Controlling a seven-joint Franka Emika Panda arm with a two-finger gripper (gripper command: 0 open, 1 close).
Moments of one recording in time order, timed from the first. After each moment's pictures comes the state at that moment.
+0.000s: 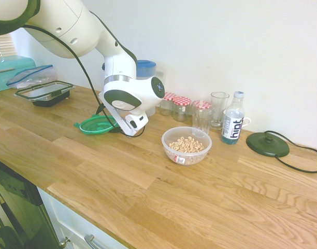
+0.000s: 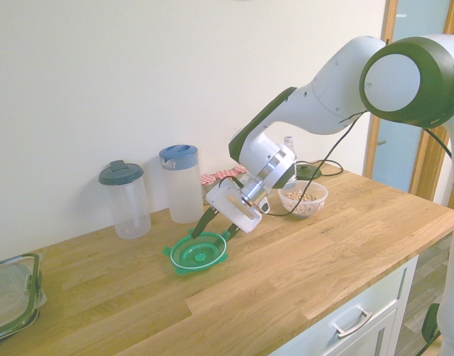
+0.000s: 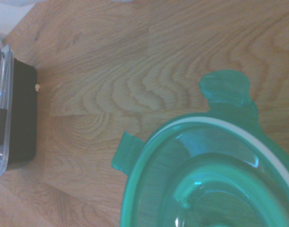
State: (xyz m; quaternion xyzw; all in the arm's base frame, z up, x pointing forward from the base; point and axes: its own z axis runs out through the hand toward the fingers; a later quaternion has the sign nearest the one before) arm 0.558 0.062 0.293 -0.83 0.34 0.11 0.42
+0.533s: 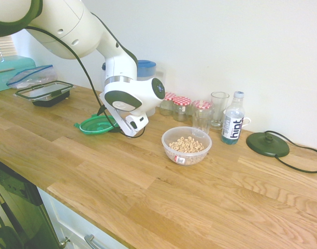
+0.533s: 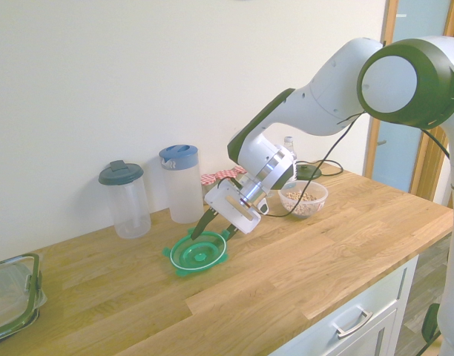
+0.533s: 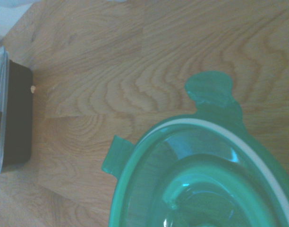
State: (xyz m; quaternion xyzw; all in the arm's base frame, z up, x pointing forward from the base) arm 0.558 0.054 0.289 -0.83 0.35 0.12 0.41
